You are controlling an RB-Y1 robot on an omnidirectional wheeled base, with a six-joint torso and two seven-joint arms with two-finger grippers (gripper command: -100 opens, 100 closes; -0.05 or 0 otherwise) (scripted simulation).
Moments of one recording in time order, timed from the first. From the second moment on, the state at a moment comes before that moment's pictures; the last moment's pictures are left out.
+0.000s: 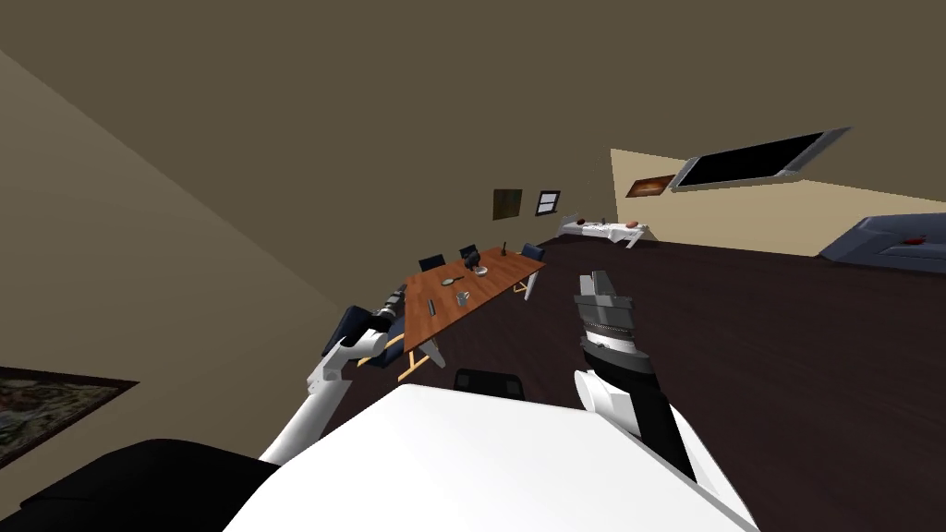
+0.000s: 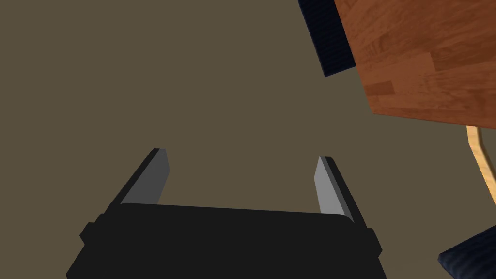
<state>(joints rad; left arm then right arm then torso) 0.33 0.53 0.28 -1.90 0.44 0.21 -0.26 0.54 -0.02 -0.06 -2.33 0.07 -0.49 0.01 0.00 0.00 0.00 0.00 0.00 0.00</state>
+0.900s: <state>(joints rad) 0.26 0.64 0.27 -1.69 0.60 0.42 -0.36 0.55 -0.02 -0.06 -2.33 0.07 -0.49 0.01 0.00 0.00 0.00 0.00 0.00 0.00</state>
